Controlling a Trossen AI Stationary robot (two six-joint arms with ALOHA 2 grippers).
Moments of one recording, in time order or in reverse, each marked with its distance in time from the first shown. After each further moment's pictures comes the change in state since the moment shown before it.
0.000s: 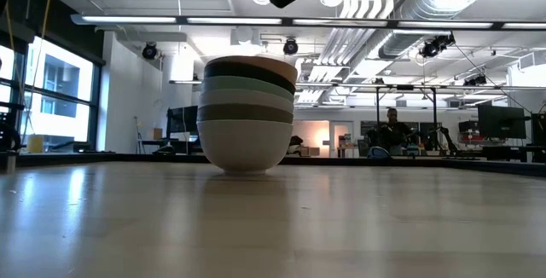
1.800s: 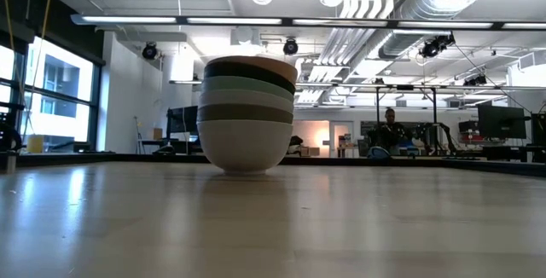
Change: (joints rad) left arm -0.055 -0.497 -0.005 -0.391 -0.582 0.236; right arm 0.547 0.264 -0.450 0.242 0.160 0.283
